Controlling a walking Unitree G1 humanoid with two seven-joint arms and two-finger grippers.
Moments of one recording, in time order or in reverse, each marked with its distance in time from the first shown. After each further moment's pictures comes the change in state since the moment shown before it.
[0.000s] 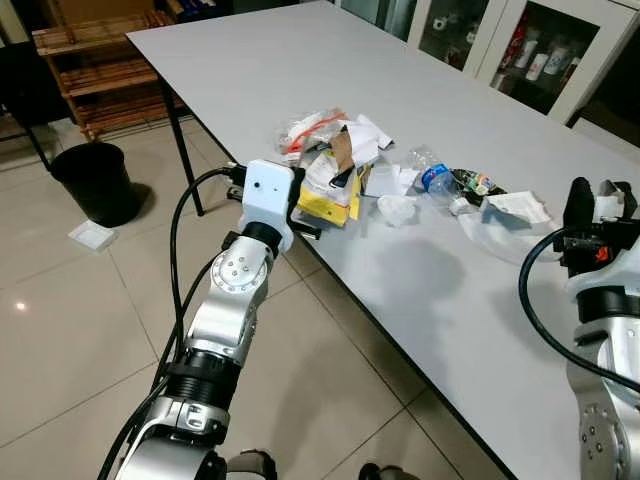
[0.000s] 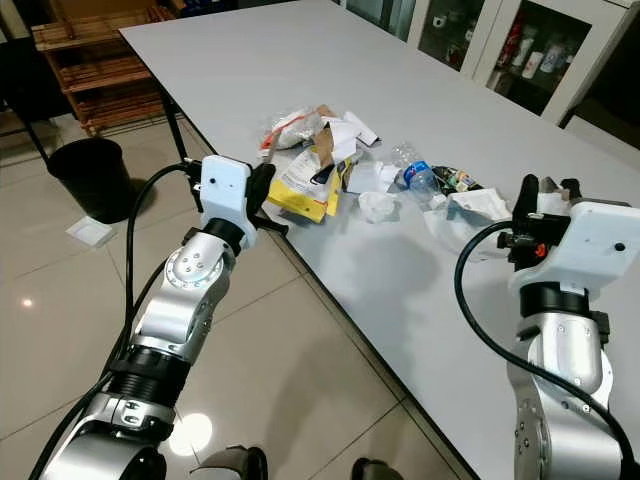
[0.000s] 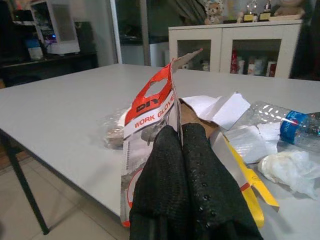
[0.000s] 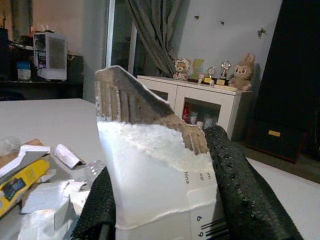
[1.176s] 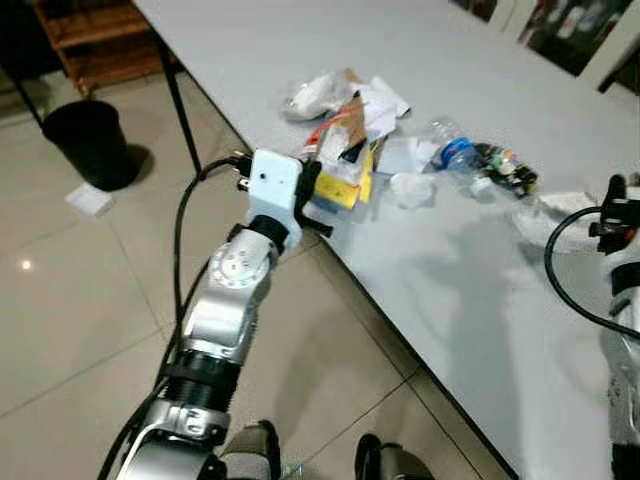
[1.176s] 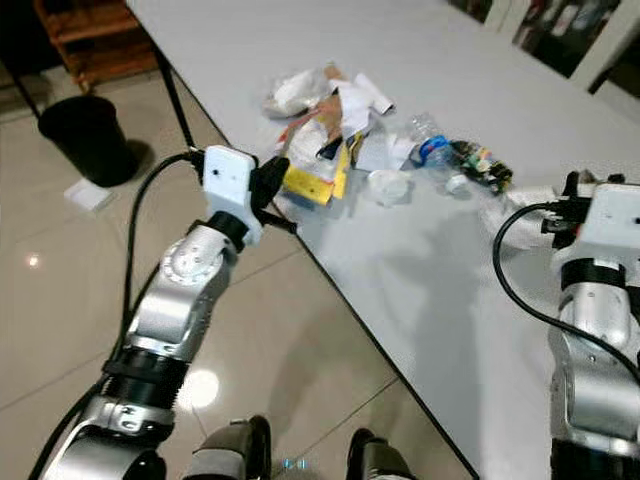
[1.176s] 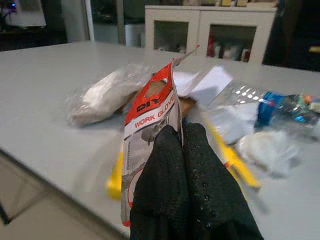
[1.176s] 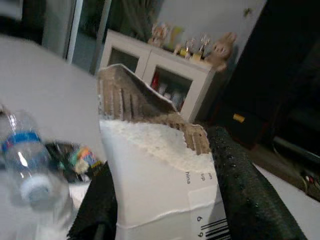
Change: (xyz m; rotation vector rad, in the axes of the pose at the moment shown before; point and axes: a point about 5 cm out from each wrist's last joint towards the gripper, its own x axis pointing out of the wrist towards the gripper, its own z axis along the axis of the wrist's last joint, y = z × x) left arm 0.000 -0.011 0.015 -0.058 -0.028 -0.111; right arm 0.041 -0.044 -0.022 -0.193 0.014 -0.099
